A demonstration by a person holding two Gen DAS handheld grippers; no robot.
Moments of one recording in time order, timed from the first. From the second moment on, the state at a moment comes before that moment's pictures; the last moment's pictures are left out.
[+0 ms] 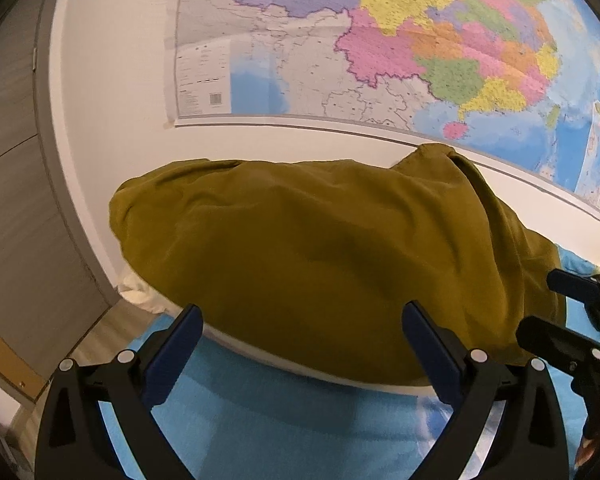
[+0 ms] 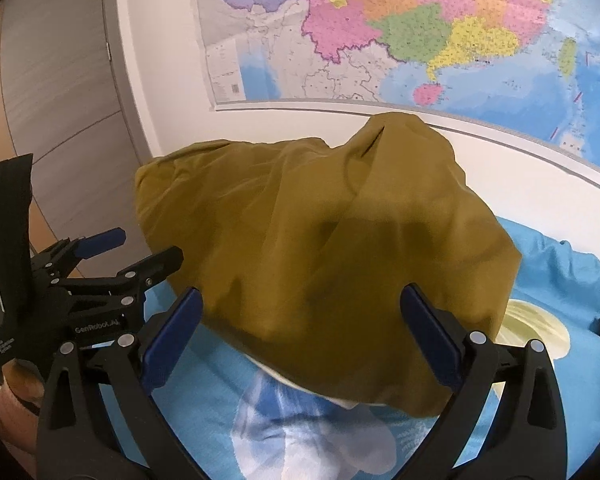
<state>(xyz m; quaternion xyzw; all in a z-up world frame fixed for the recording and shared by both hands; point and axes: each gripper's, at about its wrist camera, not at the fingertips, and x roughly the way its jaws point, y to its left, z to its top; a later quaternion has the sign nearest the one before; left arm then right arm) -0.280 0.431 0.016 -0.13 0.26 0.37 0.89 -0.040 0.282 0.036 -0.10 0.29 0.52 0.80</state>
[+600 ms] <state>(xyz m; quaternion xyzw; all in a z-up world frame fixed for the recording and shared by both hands) -0.301 0.398 0.012 -0.14 0.27 0.37 0.88 -0.071 0.252 0.023 -0.10 0.28 0.50 0.81</state>
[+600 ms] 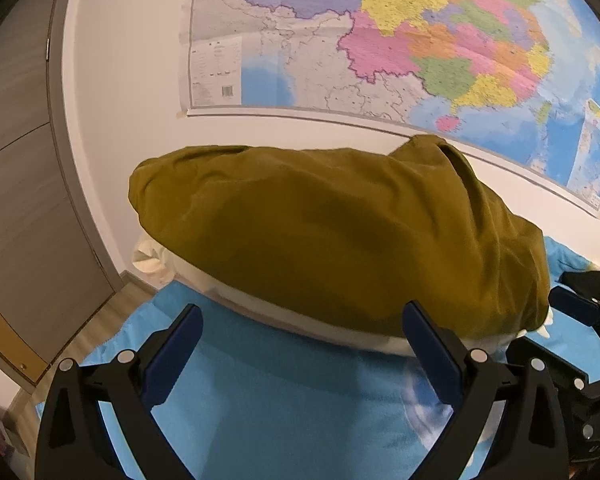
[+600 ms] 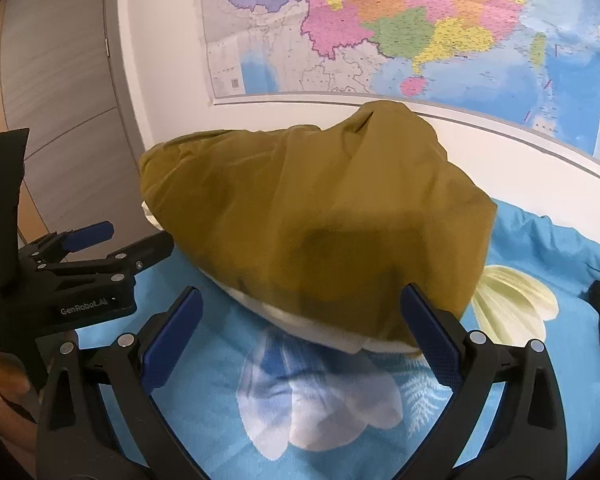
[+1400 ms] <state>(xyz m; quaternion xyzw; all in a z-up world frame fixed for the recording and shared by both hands) -0.313 0.368 0.008 -0.13 0.27 0.37 0.88 -0.088 0.228 0.019 -0.10 0.27 0.49 0.82</state>
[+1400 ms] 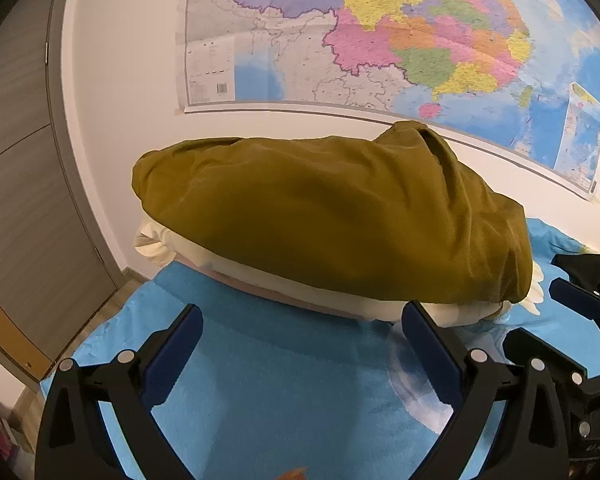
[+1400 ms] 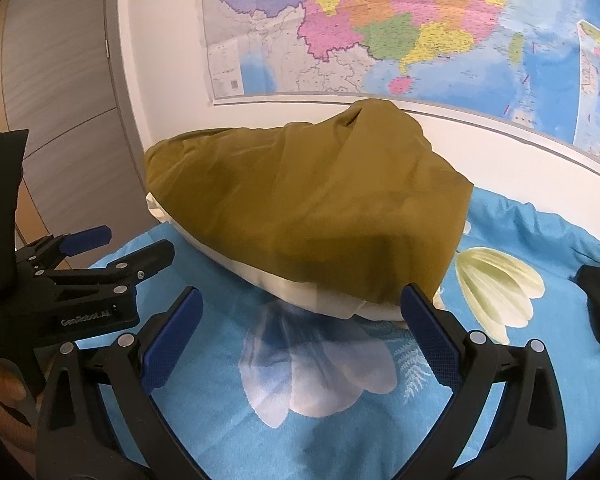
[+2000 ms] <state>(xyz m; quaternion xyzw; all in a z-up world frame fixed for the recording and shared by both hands) -0.319 0.357 0.008 -0.13 0.27 0.36 0.88 -0.096 0.216 0.022 -0.09 0.27 0.49 0.82</state>
